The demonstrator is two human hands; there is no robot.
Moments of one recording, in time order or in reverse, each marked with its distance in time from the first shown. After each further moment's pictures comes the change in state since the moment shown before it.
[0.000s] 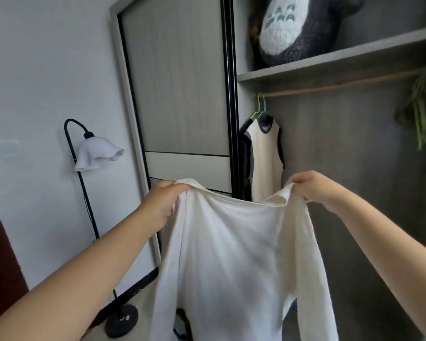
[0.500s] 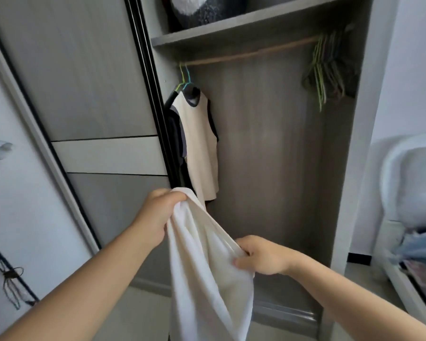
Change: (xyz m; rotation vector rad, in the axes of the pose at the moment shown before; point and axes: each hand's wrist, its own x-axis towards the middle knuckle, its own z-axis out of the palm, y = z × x) left_hand -0.001 -0.053 0.117 0.040 -0.249 -0.087; right_hand -0.095 0.101 0.075 0.055 -0.411 -0.036
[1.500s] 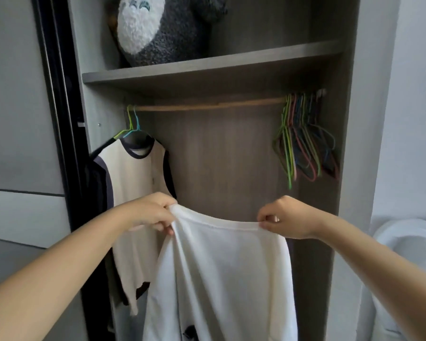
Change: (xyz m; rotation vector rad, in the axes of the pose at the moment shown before) left_hand 0.270 0.089 0.208 0.456 -0.518 0.140; right_hand 0.068 0.123 -0.370 -0.870 0.292 0.067
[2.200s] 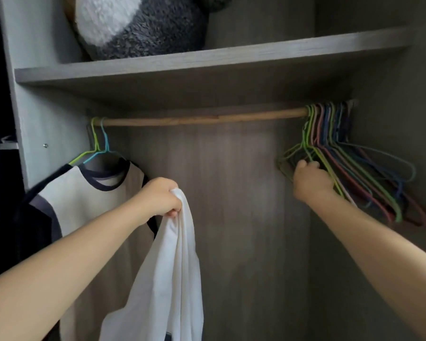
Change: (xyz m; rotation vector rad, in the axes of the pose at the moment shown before) left_hand 0.221 -0.003 -0.089 0.189 0.403 0.229; right_hand 0.214 0.132 -0.017 -0.304 0.328 0.958
